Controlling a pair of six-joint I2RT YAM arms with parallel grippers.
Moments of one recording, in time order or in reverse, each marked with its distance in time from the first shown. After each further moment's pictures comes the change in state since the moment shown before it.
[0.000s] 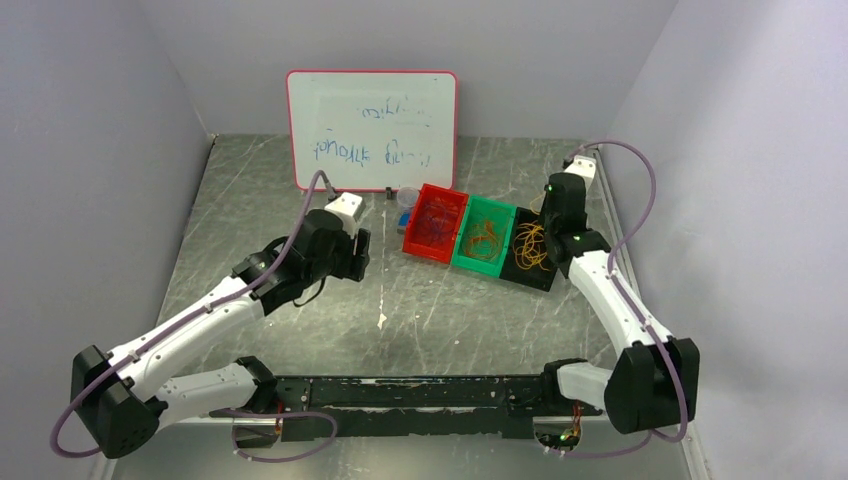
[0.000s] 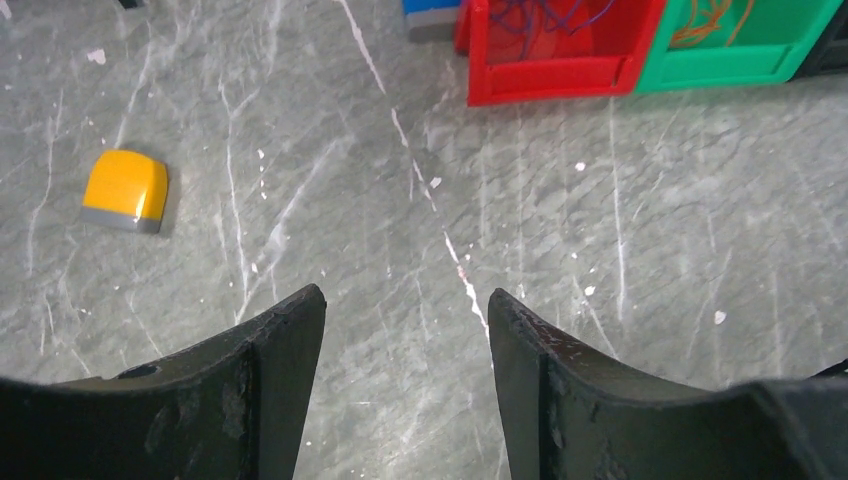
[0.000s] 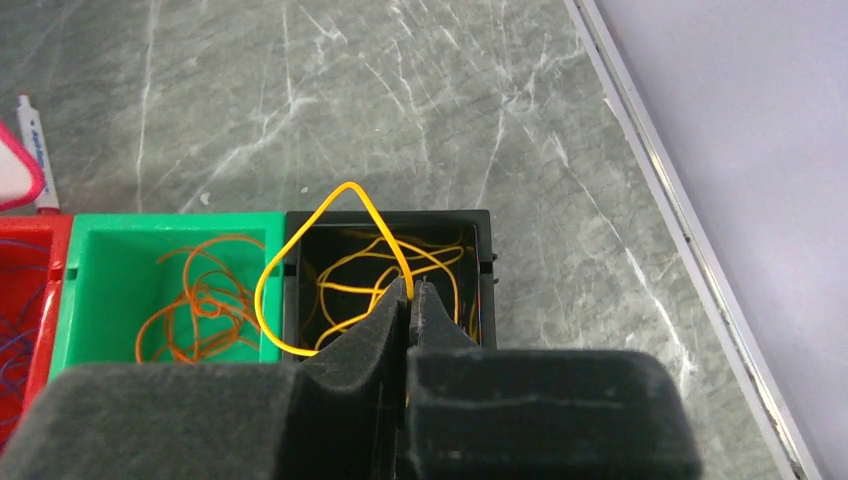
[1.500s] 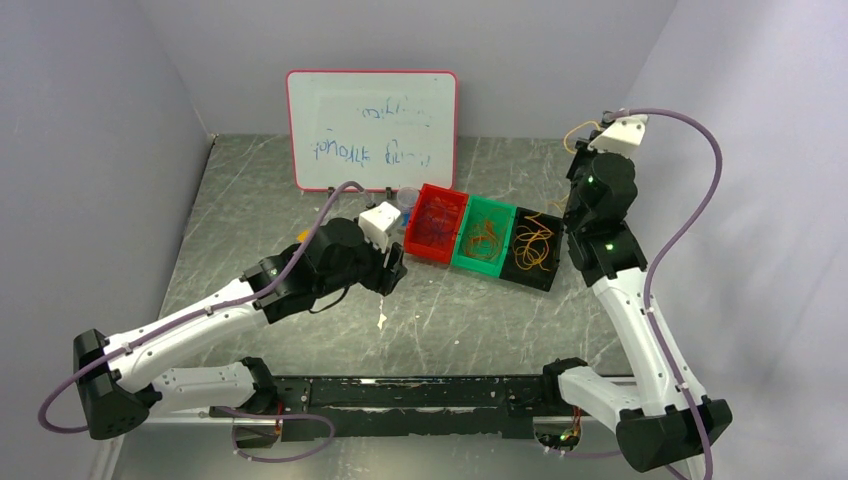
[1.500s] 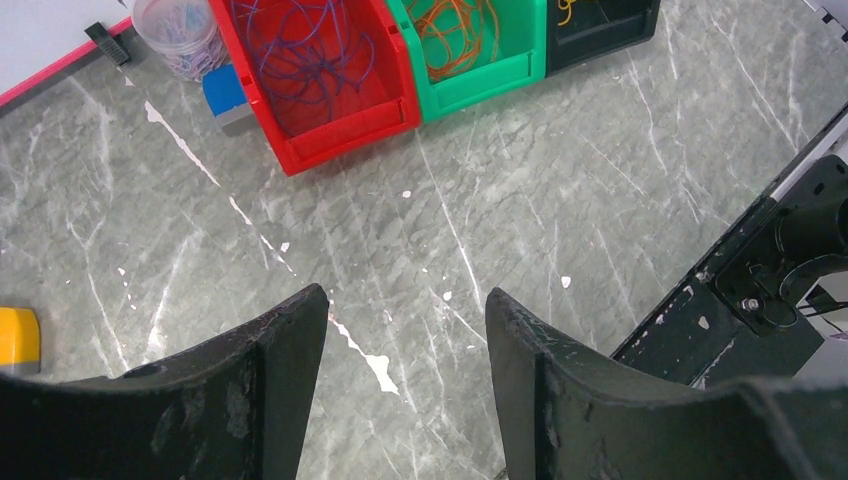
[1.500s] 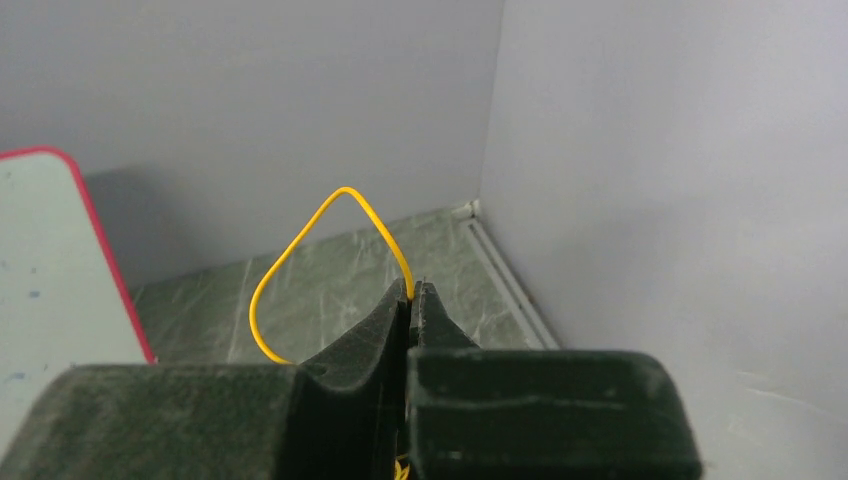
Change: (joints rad) left arm -0.230 0.026 0.092 0.067 0.063 0.048; right arm 0.076 -0.154 0.278 0.156 0.175 -0.256
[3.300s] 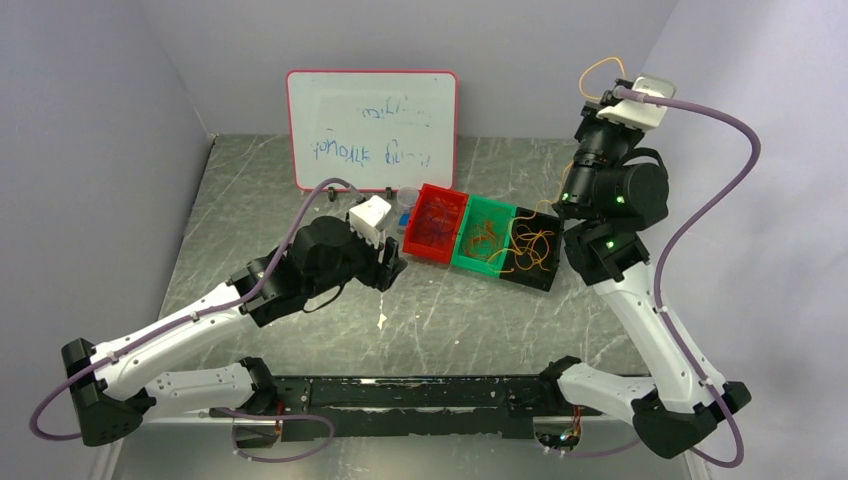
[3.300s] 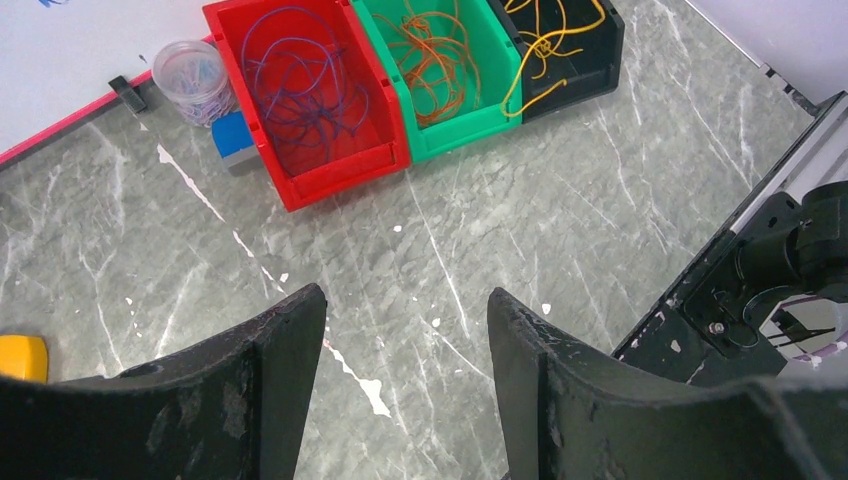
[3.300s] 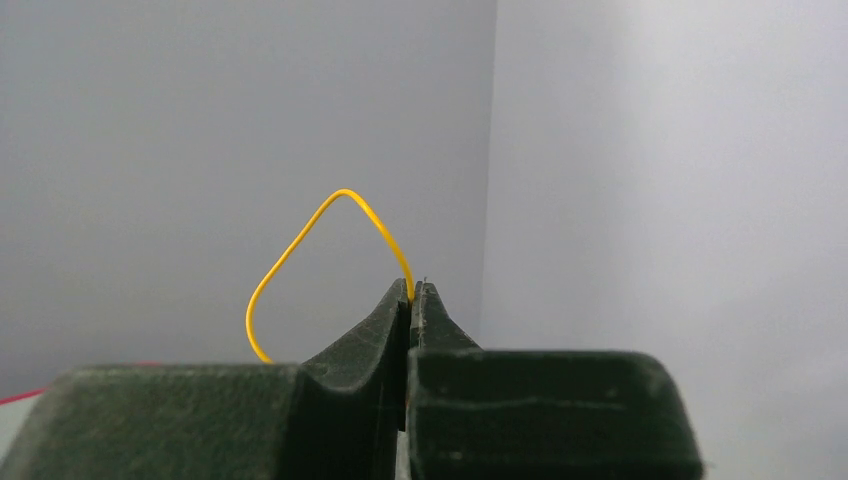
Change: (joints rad) left arm 0.000 -0.053 0.015 0.029 0.001 0.000; right arm 0.292 0.046 0.219 0.404 0.201 -0.435
